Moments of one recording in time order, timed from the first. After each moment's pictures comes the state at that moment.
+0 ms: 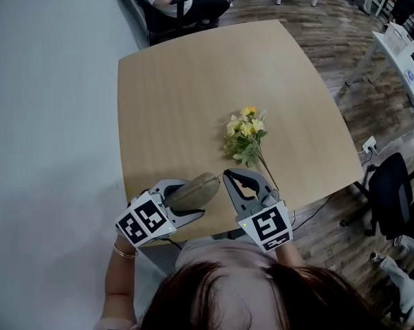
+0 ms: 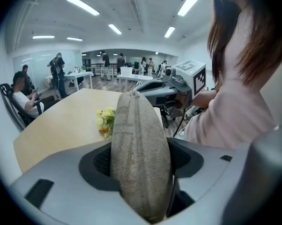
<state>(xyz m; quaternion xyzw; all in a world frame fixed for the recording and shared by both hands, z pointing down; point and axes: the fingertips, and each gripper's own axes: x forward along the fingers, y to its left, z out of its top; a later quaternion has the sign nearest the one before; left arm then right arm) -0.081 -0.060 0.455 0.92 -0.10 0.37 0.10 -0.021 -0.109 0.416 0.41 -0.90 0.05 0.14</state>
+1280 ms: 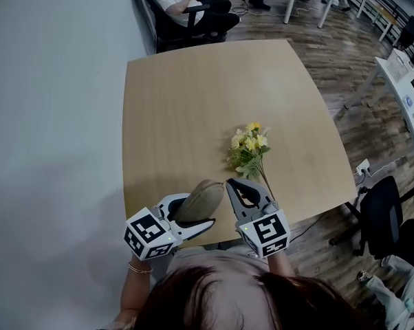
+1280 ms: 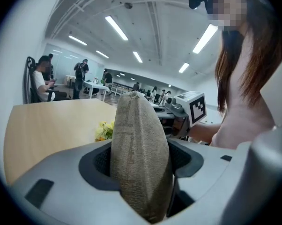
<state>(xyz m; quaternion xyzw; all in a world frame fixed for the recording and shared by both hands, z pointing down) -0.074 -0.058 0.433 0.95 -0.18 0.18 0.20 -0.027 -0.117 0.425 0.42 -0.89 0.09 0.13</state>
